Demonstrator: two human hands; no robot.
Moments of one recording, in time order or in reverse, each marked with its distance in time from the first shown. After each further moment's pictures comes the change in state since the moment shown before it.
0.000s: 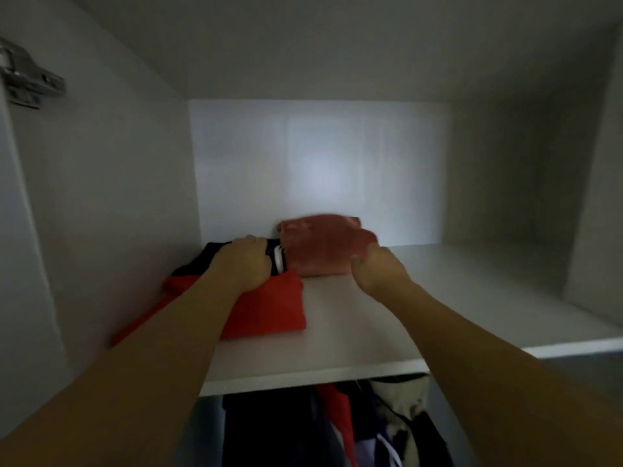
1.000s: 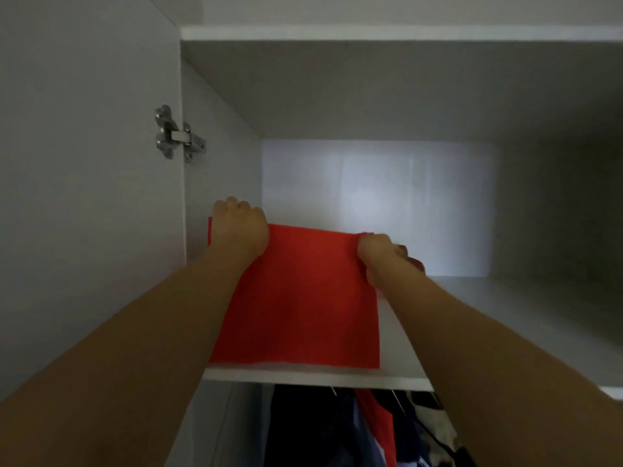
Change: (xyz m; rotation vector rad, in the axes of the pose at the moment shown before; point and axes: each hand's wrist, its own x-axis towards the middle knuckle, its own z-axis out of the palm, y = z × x) left_hand -0.055 -0.052 -0.141 0.566 0.304 -0.221; right_hand -0.021 -0.134 -0.023 0.672 -0.094 0.095
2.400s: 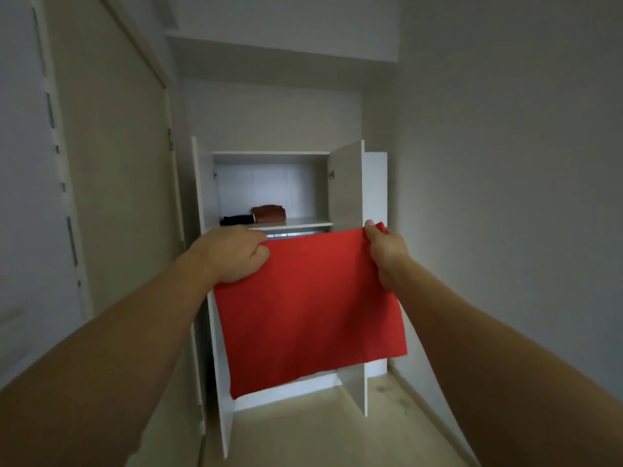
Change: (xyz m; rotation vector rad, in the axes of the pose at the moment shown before) left_hand -0.900 -0.240 -0.951 -0.538 -0.149 0.540; right_hand -1.301 -0.113 -0.464 0.368 0.313 0.073
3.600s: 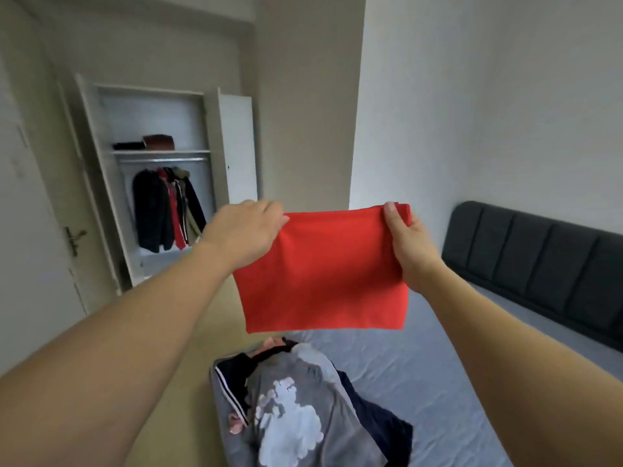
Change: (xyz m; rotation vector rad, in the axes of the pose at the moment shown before) left_hand -0.601 0.746 -0.464 -0.075 0.339 0.277; right_hand -0.852 -0.177 -0.750 -0.085 0.131 -0.130
